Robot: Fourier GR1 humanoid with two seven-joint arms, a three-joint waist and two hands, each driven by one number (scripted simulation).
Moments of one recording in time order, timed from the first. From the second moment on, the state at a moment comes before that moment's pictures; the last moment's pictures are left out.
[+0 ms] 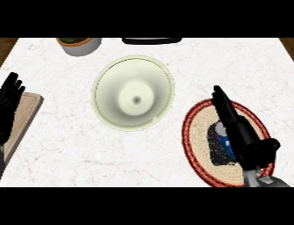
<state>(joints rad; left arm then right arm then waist) -0.16 0.50 0.01 -1.31 0.24 0.16 -0.08 -0.07 -0.26 0.32 -1.73 -0.11 -0.20 0.15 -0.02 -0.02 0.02</state>
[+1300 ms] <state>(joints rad) -0.15 0.24 -0.22 -1.52 0.14 0.23 0.04 -0.28 -0.57 0.41 -1.98 0.31 0.05 0.69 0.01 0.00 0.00</state>
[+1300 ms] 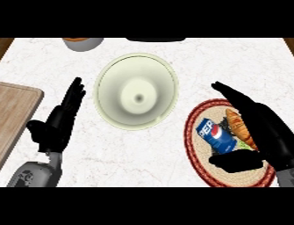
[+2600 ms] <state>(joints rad) -0.15 0.19 -0.17 -1.54 0.09 0.19 0.07 -0.37 -0.52 0.35 -1.80 0.13 0.39 0.99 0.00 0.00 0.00</state>
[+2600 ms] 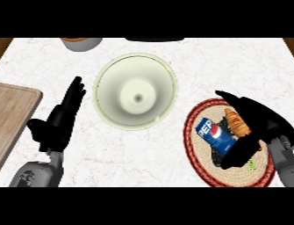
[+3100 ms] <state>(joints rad) -0.17 0.15 -0.14 -1.48 0.05 0.16 0.04 -0.30 -0.44 0.25 -1.83 0.12 0.42 0.96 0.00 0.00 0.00</state>
